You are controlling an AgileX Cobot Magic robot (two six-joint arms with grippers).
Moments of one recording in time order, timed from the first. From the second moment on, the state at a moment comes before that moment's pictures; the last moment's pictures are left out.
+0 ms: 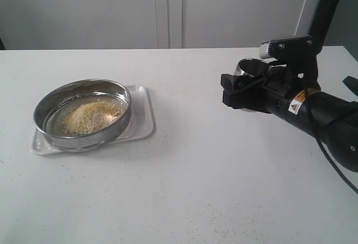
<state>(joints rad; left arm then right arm) 0.00 0.00 0.02 -0.11 0.45 0.18 0.34 1.58 -0.61 -0.13 -0.62 0.24</state>
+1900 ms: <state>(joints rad) 0.00 0.00 0.02 -0.11 0.45 0.18 0.34 1.88 -0.61 0.05 -1.00 0.02</state>
